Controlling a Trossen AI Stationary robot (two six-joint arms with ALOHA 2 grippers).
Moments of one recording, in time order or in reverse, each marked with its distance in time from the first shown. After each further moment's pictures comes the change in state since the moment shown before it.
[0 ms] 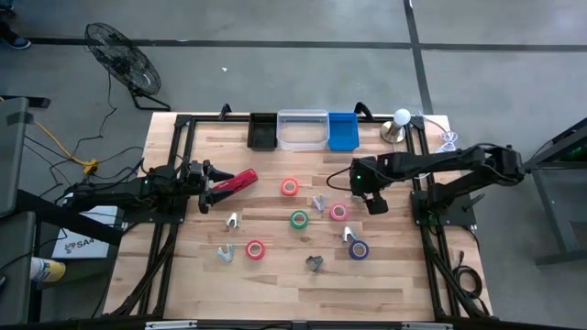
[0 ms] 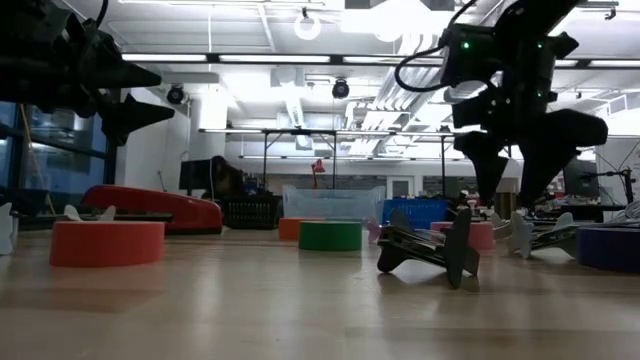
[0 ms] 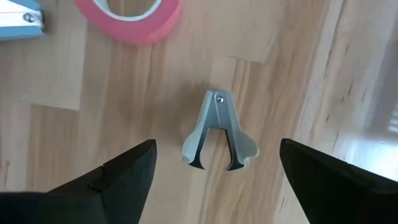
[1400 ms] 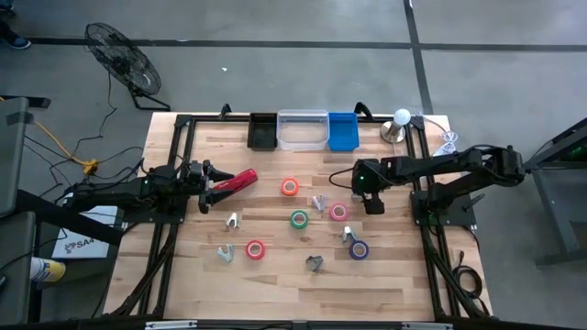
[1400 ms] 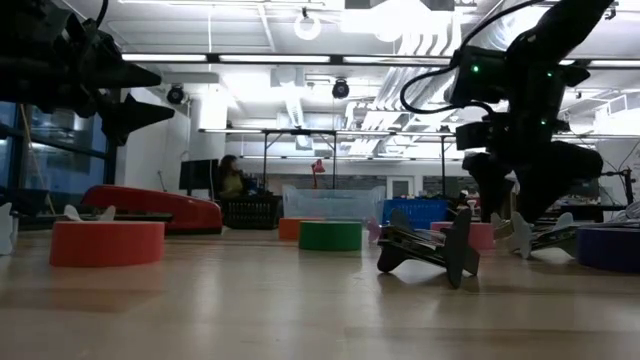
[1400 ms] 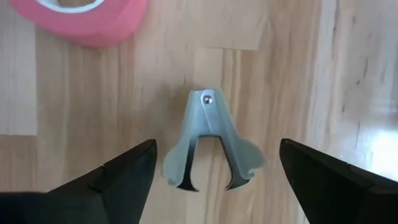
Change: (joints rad) left arm 0.000 0.000 0.000 0.000 0.000 0.000; right arm -0.039 -0.003 -0.147 0.209 -0.002 0.078
